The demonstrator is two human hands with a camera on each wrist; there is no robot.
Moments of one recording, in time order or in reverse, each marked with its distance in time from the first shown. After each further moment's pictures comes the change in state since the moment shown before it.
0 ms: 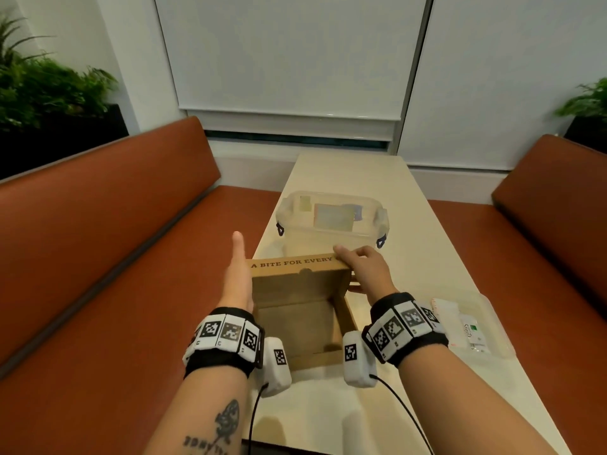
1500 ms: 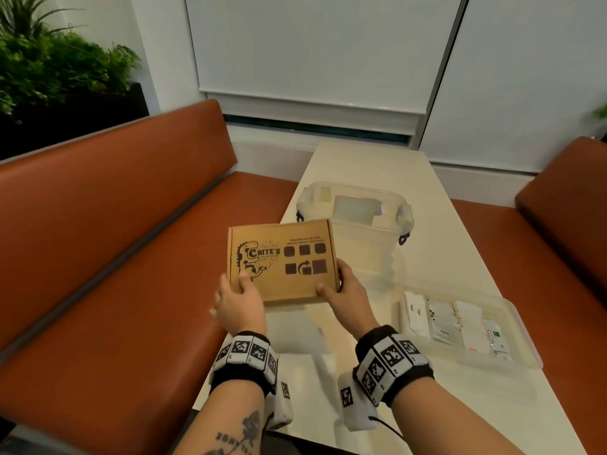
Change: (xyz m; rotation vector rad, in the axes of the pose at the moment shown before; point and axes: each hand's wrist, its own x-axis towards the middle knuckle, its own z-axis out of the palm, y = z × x) left_hand 0.029 -0.076 -0.035 0.478 0.629 0.158; right_hand -0.020 0.056 0.061 -0.183 -0.172 -0.336
